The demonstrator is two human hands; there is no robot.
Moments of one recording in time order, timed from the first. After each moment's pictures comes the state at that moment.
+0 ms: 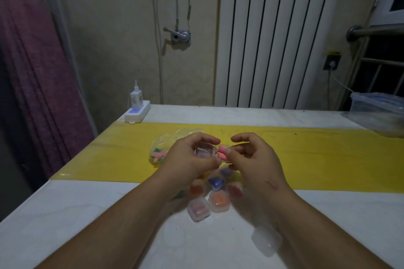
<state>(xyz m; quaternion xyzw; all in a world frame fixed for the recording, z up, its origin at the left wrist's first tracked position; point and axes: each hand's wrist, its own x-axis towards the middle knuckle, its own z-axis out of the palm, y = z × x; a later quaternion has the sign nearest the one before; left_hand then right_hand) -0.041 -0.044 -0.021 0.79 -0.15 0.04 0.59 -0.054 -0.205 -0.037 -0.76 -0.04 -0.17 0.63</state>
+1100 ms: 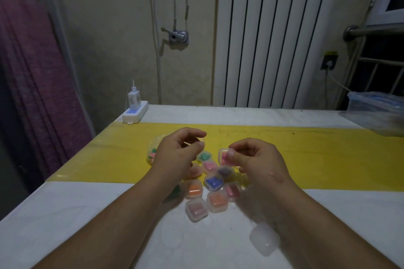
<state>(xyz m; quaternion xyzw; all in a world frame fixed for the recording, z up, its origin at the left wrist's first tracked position) -0.040 -0.042 -0.017 0.74 -0.08 0.08 0.67 -0.046 -0.219 -0.036 -0.78 -0.02 -0.15 0.61</state>
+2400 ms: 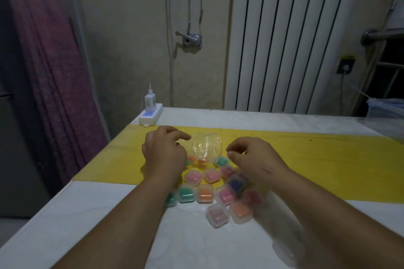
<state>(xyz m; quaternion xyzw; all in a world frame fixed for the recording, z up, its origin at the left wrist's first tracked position) 0.002 0.008 -0.033 0.90 0.04 0.29 0.33 -0.024 -0.185 -0.009 -0.93 -0.05 -0.10 0.34</state>
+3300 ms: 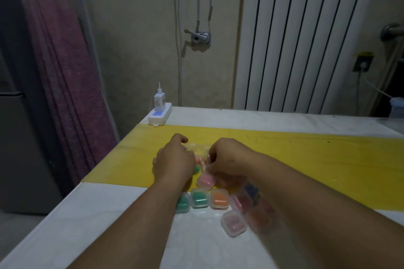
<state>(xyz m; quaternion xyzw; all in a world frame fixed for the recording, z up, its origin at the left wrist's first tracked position) 0.027 0.018 -0.054 0.90 0.12 0.17 0.38 0.027 -0.120 -0.010 -0.98 -0.15 0.04 0.14</state>
